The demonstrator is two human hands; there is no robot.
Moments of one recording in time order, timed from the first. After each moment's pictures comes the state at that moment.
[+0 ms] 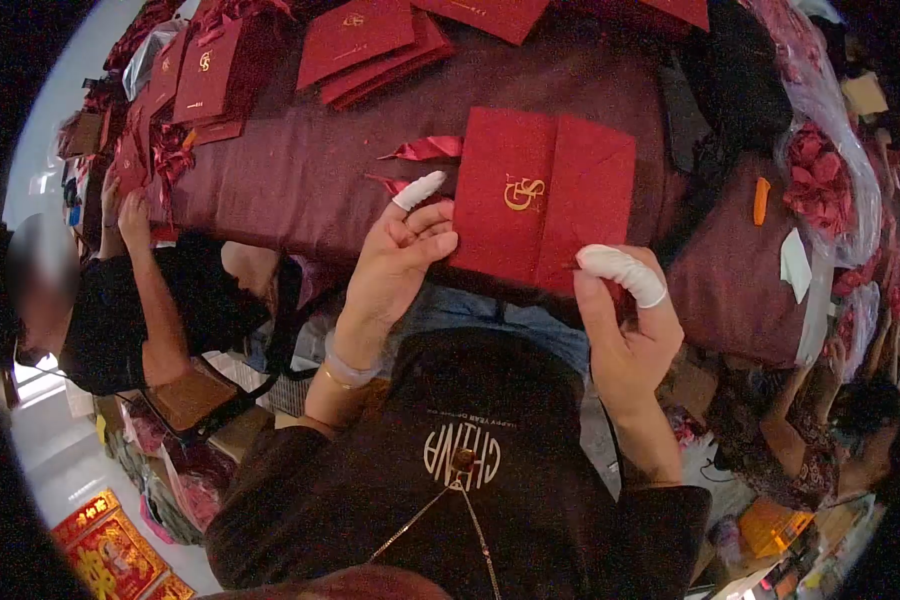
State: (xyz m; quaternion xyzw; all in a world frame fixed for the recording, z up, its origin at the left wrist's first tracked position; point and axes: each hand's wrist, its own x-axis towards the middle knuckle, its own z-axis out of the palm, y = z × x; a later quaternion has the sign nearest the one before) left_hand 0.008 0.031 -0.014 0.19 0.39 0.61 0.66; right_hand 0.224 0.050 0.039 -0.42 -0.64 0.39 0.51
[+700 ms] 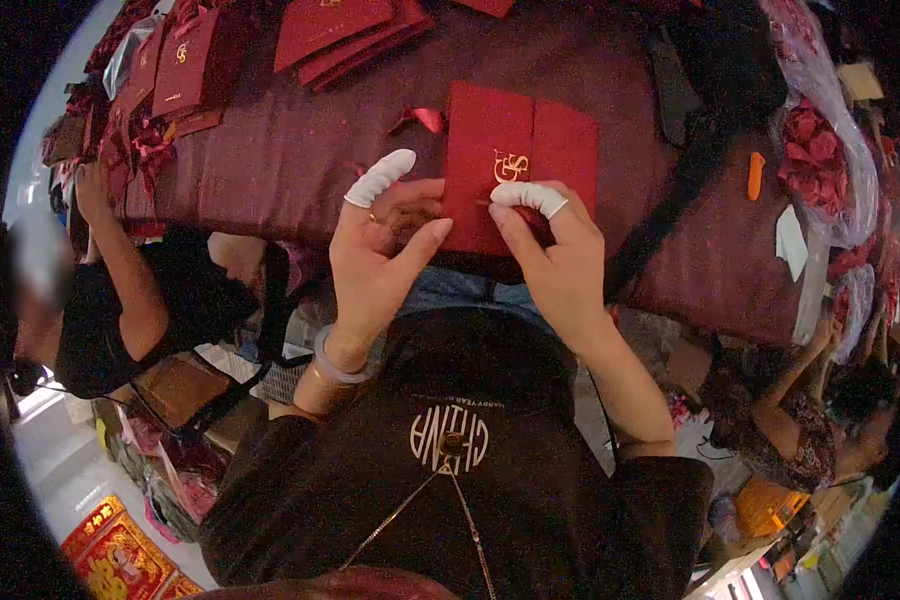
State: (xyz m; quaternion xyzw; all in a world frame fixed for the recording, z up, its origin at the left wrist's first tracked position) left_hand 0.030 0.022 0.013 0.45 0.52 0.59 0.43; right_hand 0.191 0.073 -0.001 -0.44 -0.70 0.39 0.42
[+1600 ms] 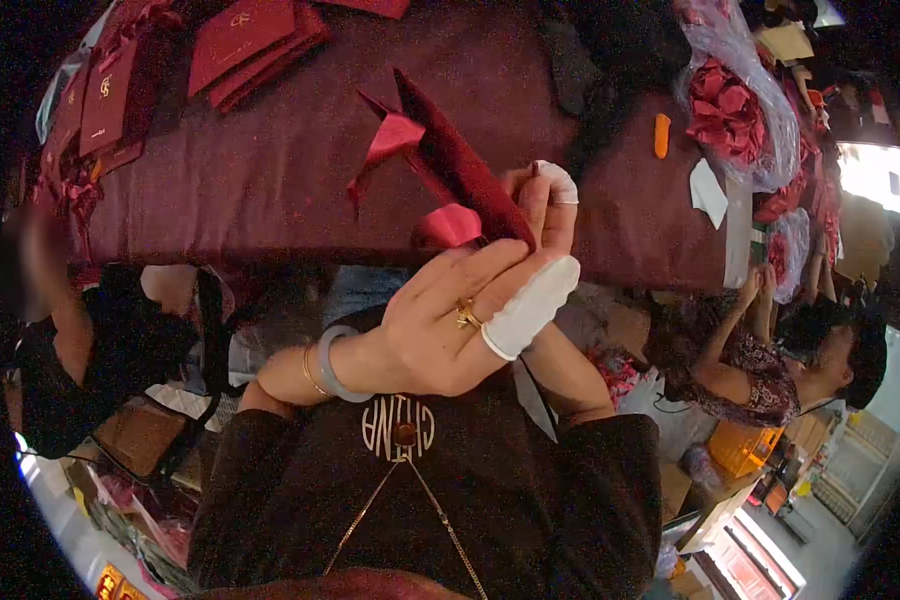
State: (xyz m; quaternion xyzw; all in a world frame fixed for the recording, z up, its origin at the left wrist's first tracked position) left_hand 0.114 0.026 0.049 0.81 0.33 0.48 -0.01; right_hand 0.210 0.064 -0.015 -0.42 -0.44 0.46 0.65
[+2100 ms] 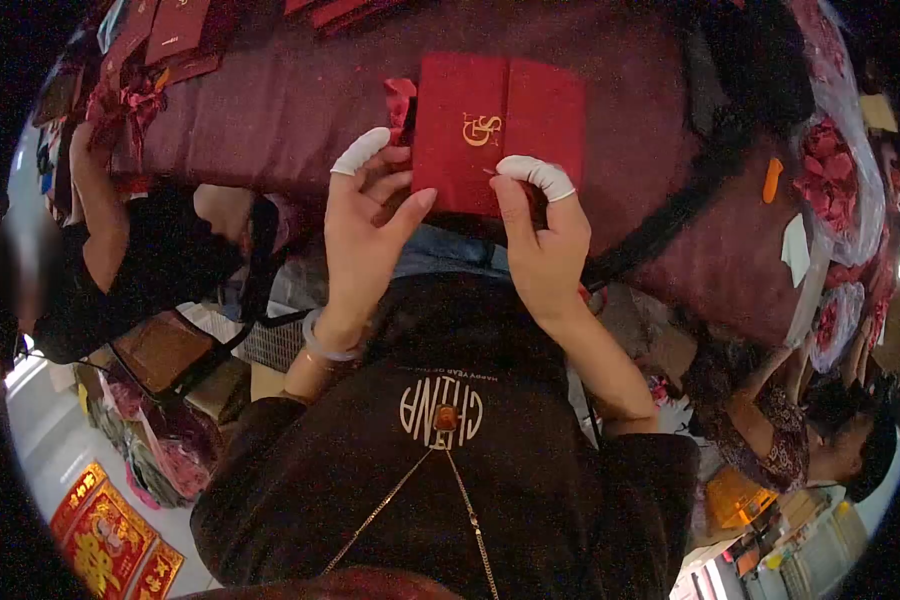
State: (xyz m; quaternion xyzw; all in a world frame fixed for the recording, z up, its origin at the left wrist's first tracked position) left_hand 0.017 0.001 -0.004 0.35 0.57 0.61 0.42; right_hand 0.164 0.052 -0.021 -0.44 -0.59 0.48 0.48
